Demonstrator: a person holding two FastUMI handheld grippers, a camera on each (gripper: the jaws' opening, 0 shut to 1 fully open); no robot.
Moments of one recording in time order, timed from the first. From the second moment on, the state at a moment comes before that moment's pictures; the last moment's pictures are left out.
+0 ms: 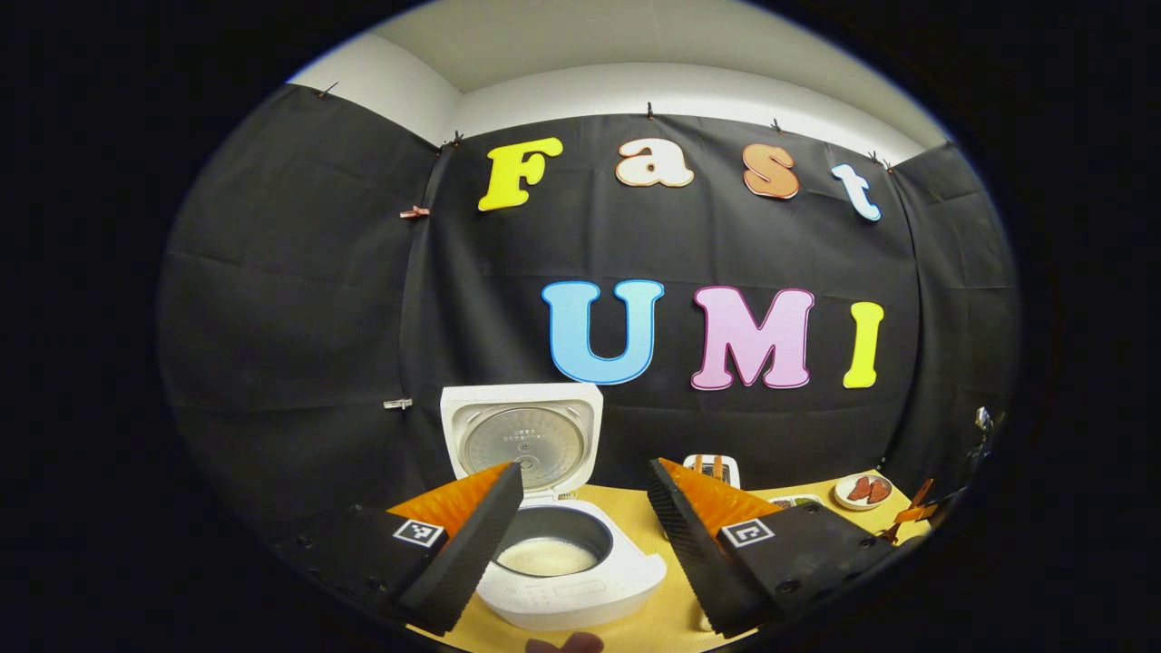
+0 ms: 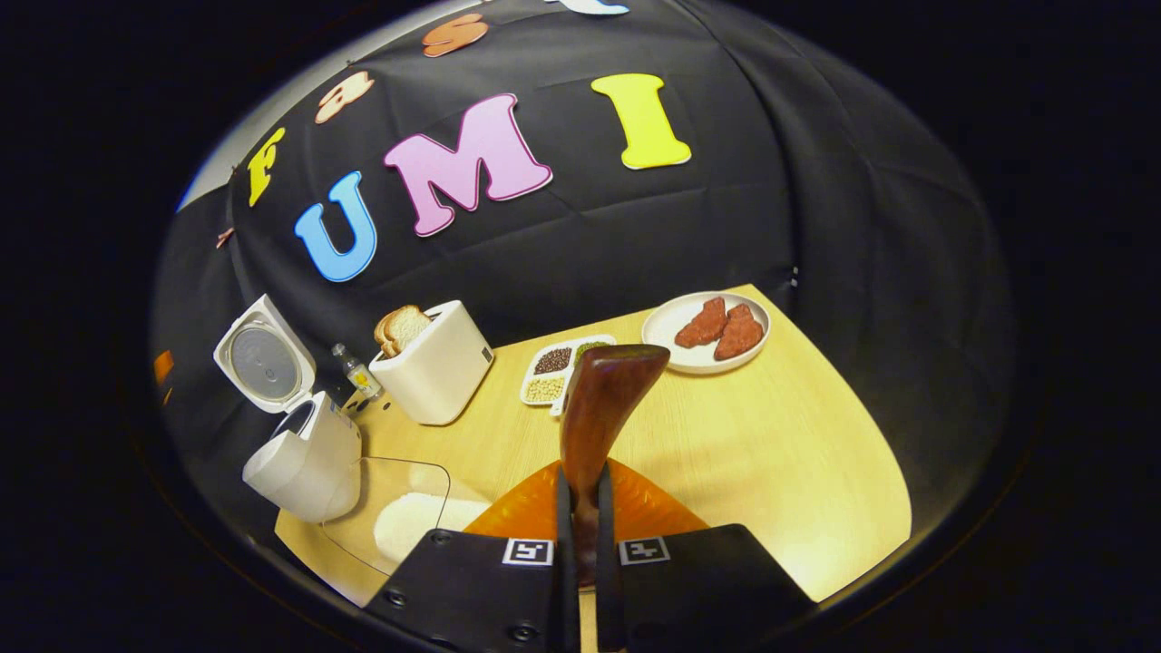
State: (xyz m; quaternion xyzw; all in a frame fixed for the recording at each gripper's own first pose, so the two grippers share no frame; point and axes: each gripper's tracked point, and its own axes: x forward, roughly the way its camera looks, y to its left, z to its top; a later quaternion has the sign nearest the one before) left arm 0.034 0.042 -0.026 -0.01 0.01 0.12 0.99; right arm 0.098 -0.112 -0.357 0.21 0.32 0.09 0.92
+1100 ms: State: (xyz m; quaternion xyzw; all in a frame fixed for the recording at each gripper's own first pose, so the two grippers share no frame) left arm 0.090 0.093 0.025 0.01 -0.05 0.08 1.00; right arm 0.034 -0.172 -0.265 0.15 0.25 -0.06 0.95
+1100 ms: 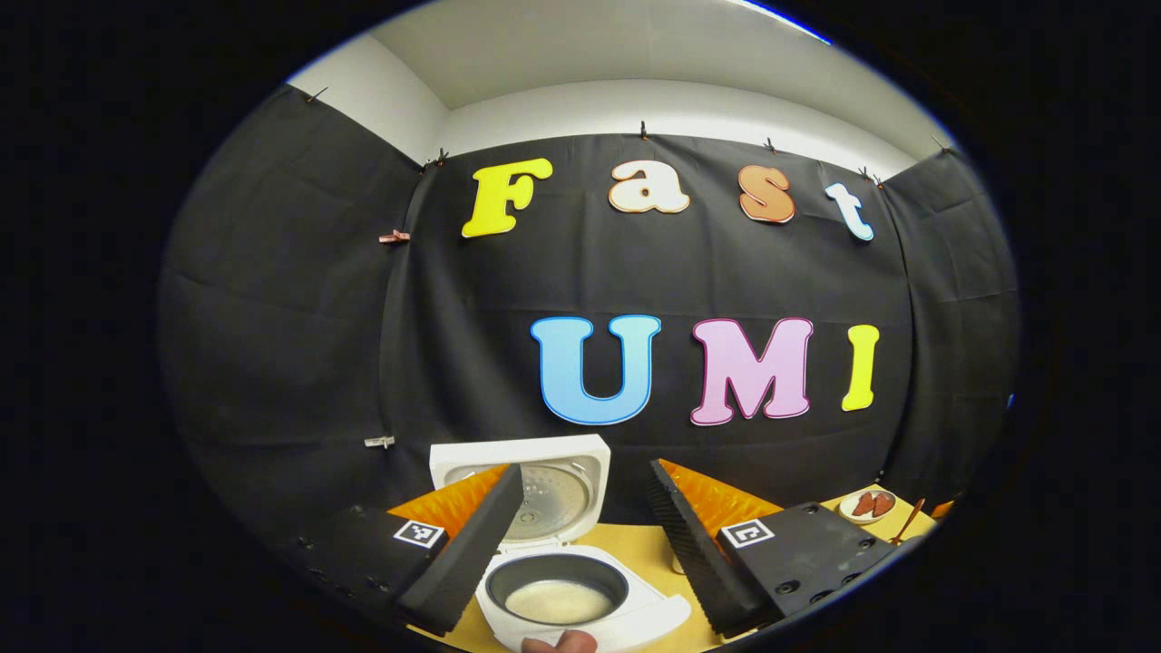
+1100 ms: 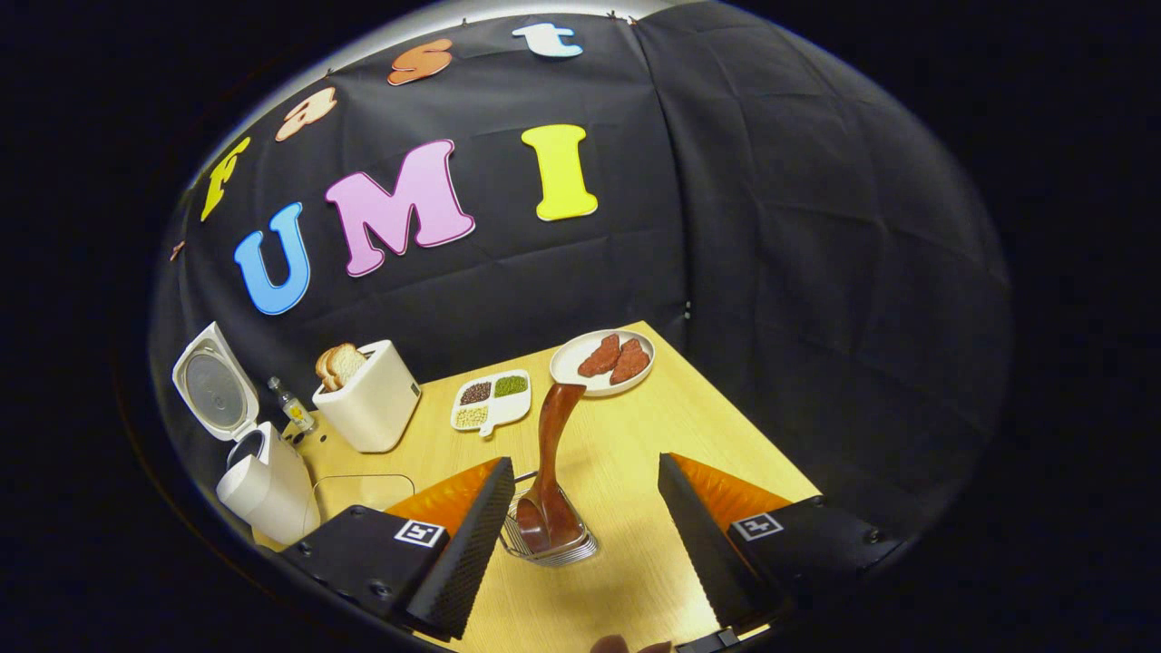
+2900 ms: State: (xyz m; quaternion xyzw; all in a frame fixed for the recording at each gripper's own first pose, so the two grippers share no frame) left arm 0.263 0.187 -0.045 -0.03 0.09 0.15 0.98; right arm -0.015 -0.072 -0.129 0.09 0.17 -0.04 0.98
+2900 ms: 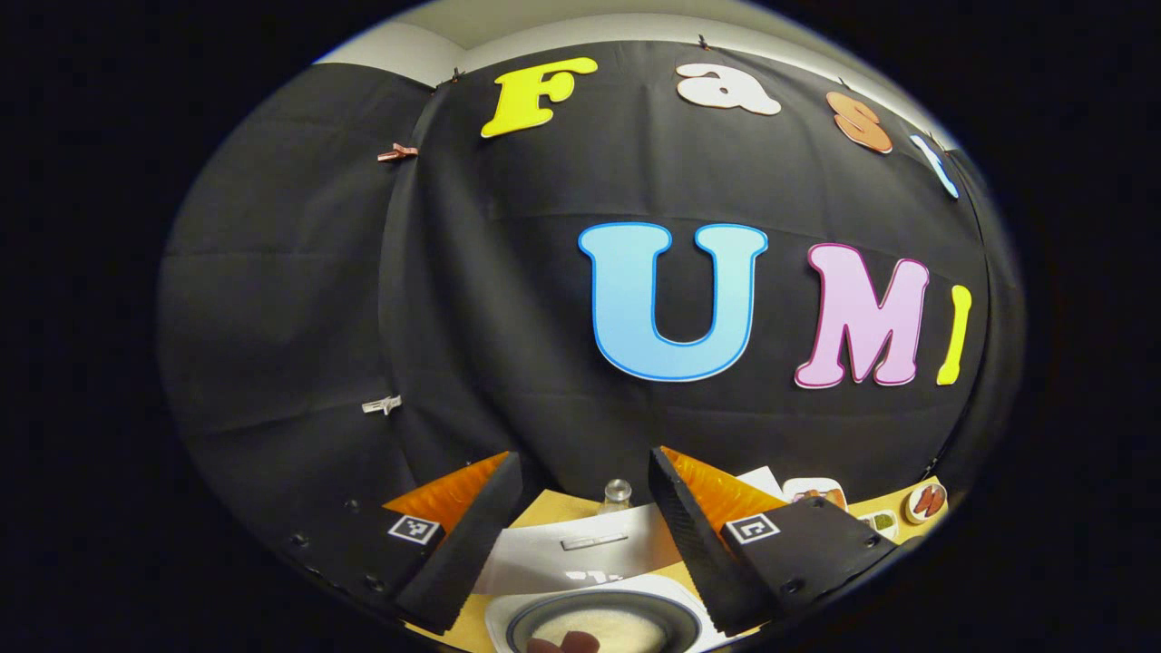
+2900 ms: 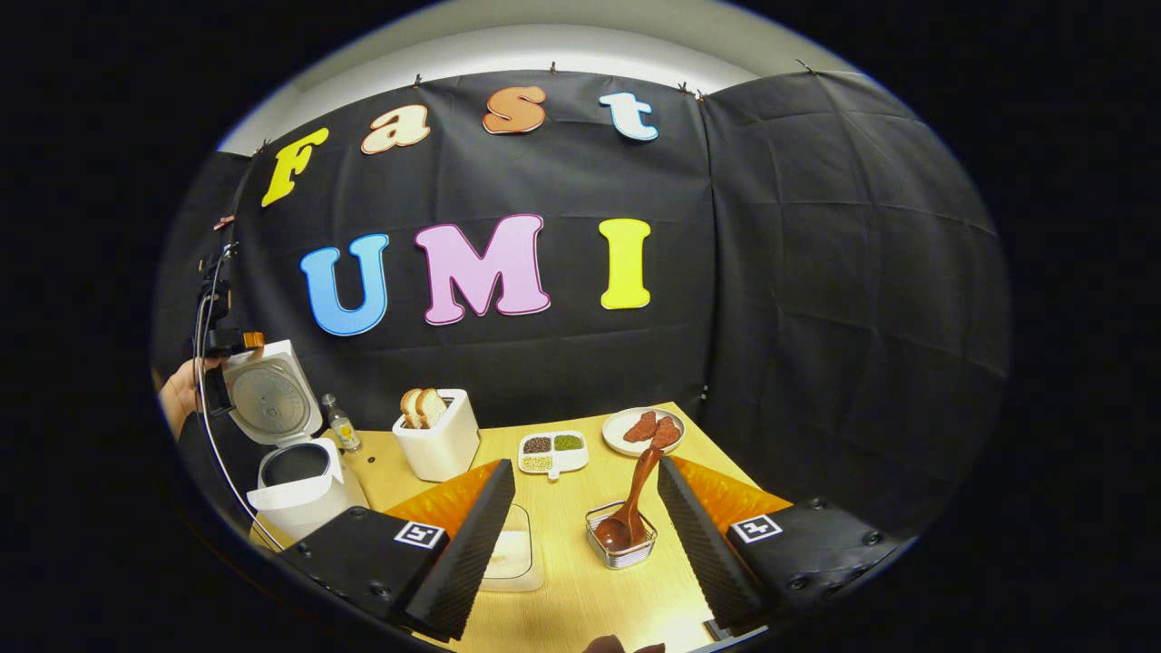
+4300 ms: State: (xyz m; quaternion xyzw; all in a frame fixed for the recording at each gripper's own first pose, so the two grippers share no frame) left arm 0.135 0.090 -0.240 -0.03 0.25 0.15 0.96; right arm -0.025 -0.018 -0.132 0.07 0.18 0.07 0.98
